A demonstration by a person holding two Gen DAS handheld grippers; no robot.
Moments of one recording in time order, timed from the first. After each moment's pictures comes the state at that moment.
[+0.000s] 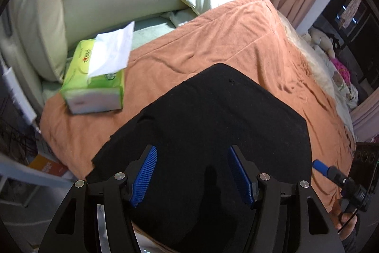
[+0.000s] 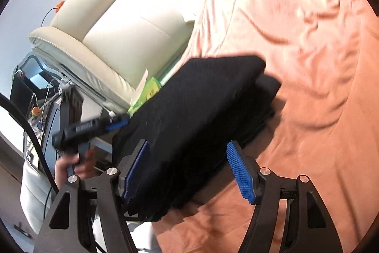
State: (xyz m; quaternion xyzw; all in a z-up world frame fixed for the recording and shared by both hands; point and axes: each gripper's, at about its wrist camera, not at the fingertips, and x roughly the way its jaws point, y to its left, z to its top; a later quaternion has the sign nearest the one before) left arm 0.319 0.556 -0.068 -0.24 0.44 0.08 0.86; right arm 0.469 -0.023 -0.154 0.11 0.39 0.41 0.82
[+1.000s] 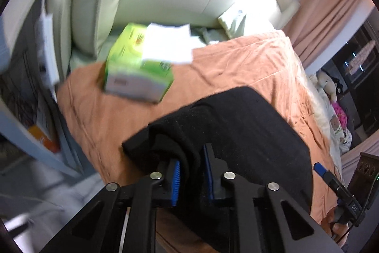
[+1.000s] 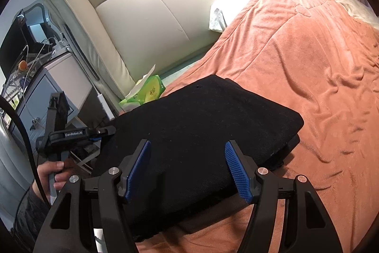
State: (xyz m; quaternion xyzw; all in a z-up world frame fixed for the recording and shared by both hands) left arm 0.277 0.599 -0.087 -0.32 0.37 0.13 0.86; right arm 0.451 0.072 -0.118 -0.03 0.35 0.40 0.85
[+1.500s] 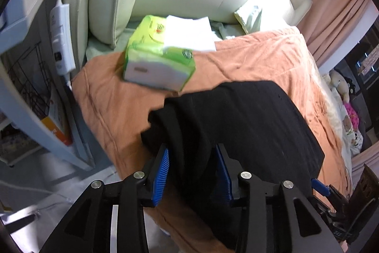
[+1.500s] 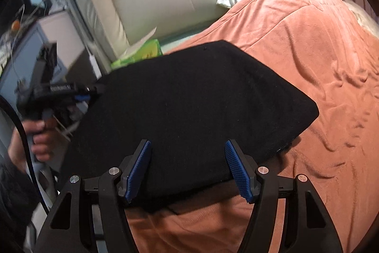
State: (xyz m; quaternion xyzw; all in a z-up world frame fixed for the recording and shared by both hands) left arm 0.264 0.598 -0.111 -0.32 0.39 0.16 0.85; right arm 0.441 0.105 -0.165 -0.14 0.38 0.38 0.83
